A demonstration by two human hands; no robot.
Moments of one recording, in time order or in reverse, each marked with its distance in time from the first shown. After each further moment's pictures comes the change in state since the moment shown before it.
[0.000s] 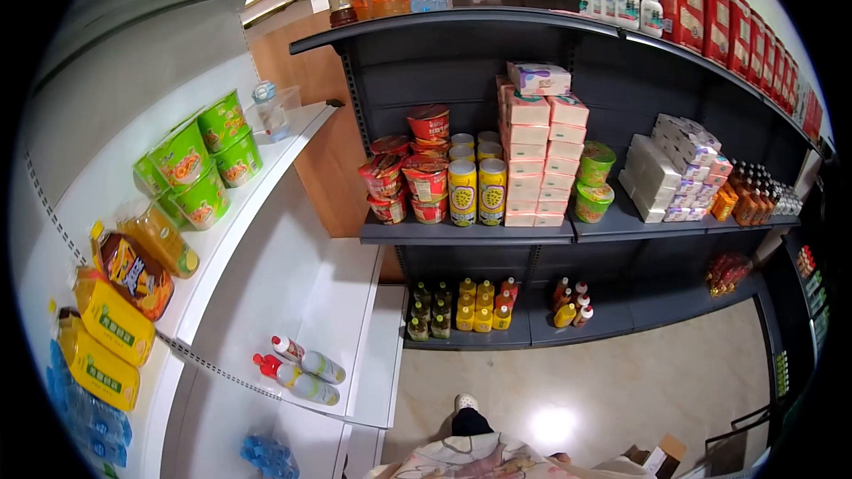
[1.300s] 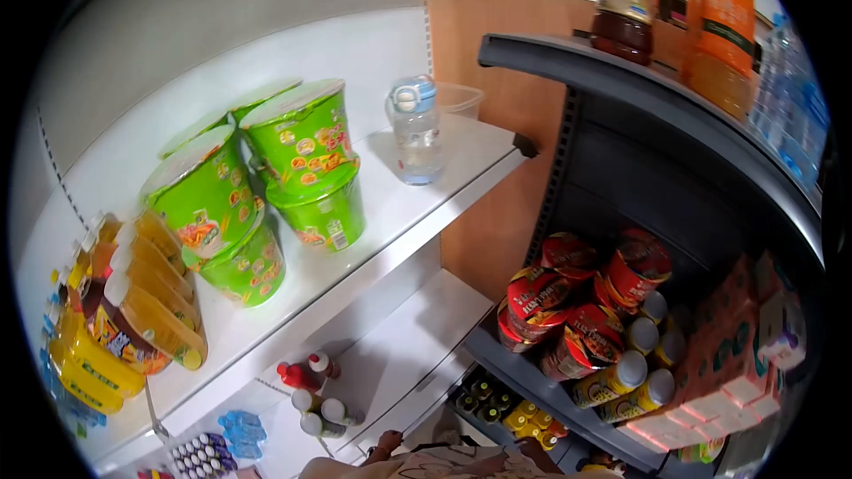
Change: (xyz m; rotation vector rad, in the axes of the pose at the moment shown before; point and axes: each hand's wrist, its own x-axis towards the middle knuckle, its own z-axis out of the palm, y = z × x) left_hand 0.244 0.060 -0.239 -0.986 0.472 -0.525; right_hand 0.392 -0.564 0.000 -0.184 -0.558 -0.722
